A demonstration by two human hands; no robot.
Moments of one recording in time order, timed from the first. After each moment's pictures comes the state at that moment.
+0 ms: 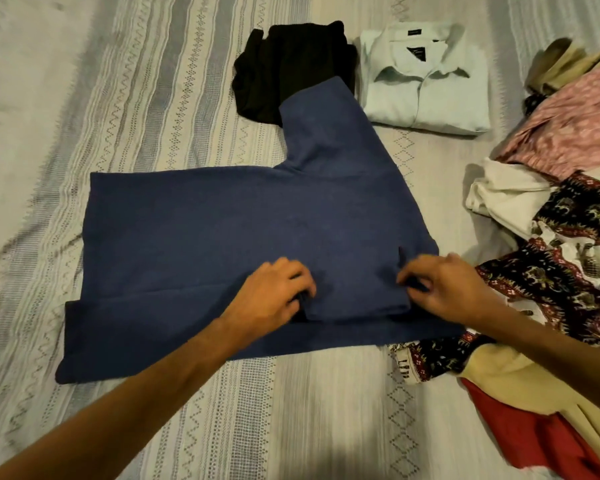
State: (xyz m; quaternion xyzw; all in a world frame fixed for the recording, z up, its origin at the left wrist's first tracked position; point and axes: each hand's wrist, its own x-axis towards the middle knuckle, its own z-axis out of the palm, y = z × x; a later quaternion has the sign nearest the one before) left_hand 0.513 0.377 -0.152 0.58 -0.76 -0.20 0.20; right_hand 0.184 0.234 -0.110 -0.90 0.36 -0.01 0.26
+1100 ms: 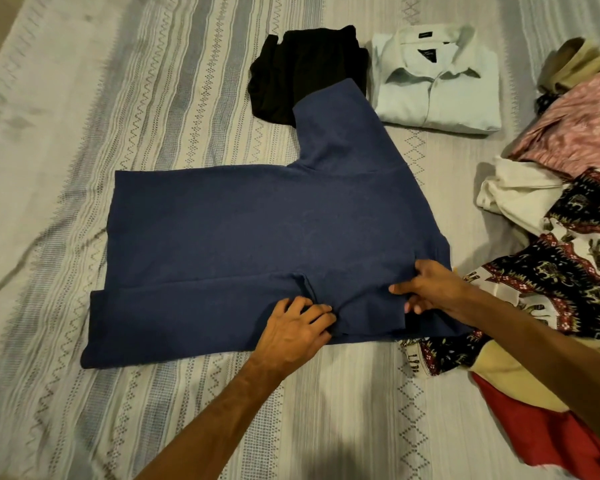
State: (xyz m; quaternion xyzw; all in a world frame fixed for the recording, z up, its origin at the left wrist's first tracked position) left_hand 0.458 0.447 -0.196 0.63 -0.76 -0.09 0.12; right_hand 0.228 0.251 -0.110 -0.43 0.62 0.06 0.65
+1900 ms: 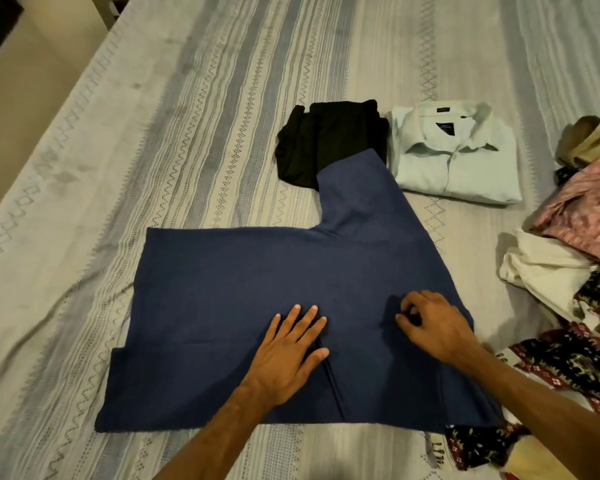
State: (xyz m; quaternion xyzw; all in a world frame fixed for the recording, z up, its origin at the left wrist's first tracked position) left_hand 0.530 0.394 -0.169 0.70 -0.67 -0.27 0.02; right_hand 0.259 0.205 -0.143 -0.81 0.52 0.09 0.25
